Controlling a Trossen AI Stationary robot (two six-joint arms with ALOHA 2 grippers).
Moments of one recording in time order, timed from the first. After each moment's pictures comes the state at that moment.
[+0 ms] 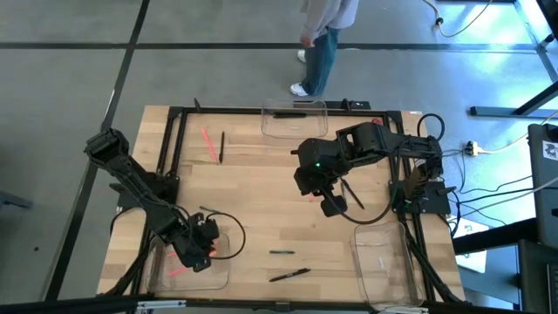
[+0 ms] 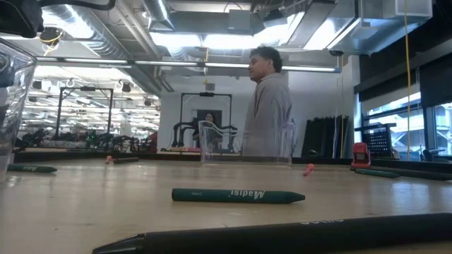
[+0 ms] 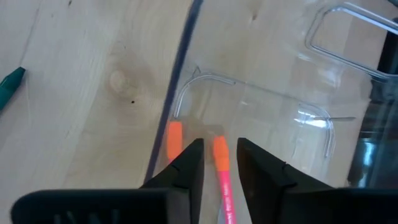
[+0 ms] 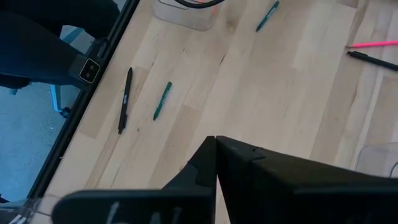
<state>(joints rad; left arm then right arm) -0.84 1.39 0.74 -0.52 -0.24 -1.20 0.15 1.87 2.31 -1.47 -0.16 -0.20</state>
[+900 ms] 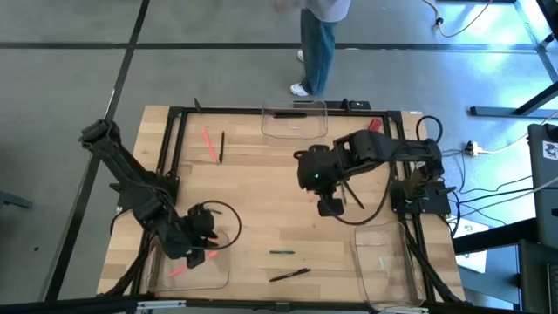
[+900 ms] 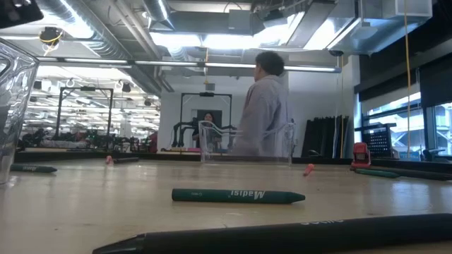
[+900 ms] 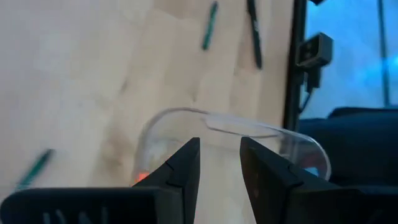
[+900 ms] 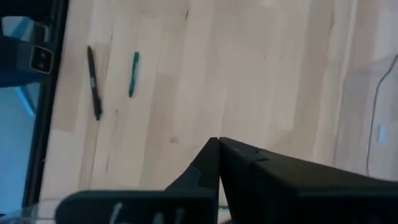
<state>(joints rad) -0.84 1.20 0.90 -0.66 -0.39 -1.09 0.19 1.87 2.26 -1.57 0.03 0.04</state>
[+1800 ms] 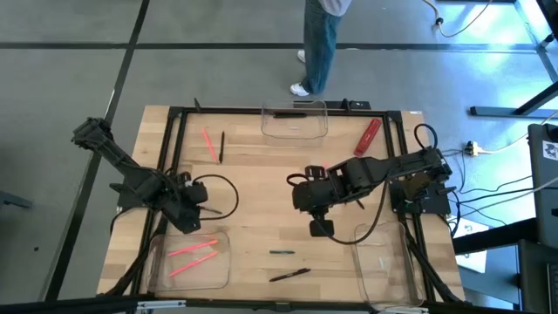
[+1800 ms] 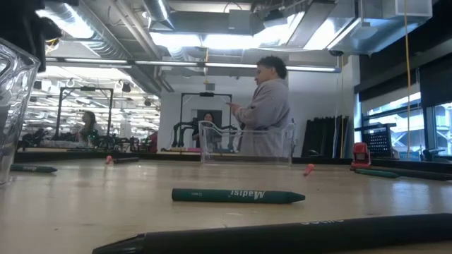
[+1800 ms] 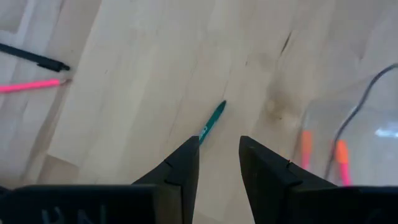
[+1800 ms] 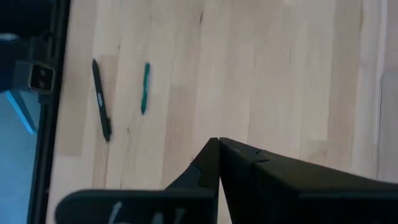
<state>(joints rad) -0.65 1.07 0.88 -1.16 -0.36 -0.96 0.31 1.82 1.99 -1.31 0.10 0.20</state>
